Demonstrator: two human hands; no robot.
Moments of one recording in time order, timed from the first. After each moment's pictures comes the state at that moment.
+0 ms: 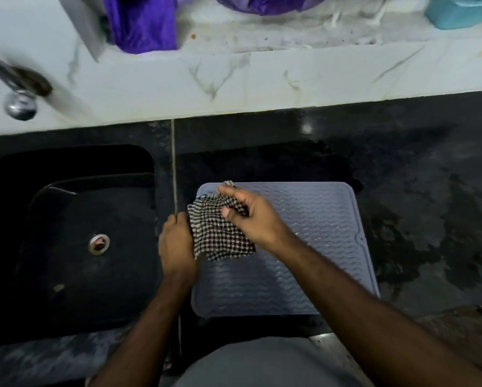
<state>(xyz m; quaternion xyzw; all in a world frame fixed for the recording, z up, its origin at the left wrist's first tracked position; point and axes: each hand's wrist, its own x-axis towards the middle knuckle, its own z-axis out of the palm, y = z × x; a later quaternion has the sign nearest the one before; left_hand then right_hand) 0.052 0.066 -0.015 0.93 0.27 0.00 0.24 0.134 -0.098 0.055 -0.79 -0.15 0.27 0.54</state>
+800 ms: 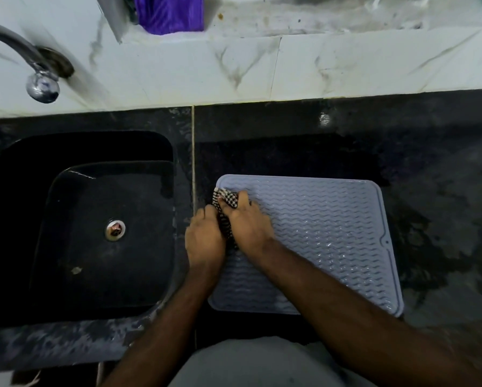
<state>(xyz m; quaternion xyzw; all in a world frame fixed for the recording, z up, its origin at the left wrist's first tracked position) 0.058 0.051 -0.024 0.94 0.26 -0.02 0.21 0.119 -0.040 -0.002 -0.94 -0.25 0.20 0.10</state>
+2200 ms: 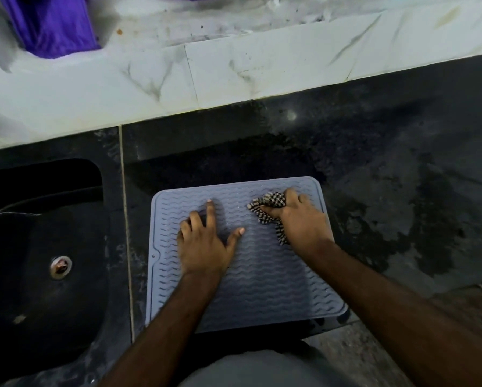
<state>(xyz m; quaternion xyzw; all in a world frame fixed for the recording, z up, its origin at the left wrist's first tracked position) 0.105 -0.066 -0.020 0.98 0.16 -0.12 0.08 0.176 -0.263 0.017 -0.97 -0.18 0.18 0.01</state>
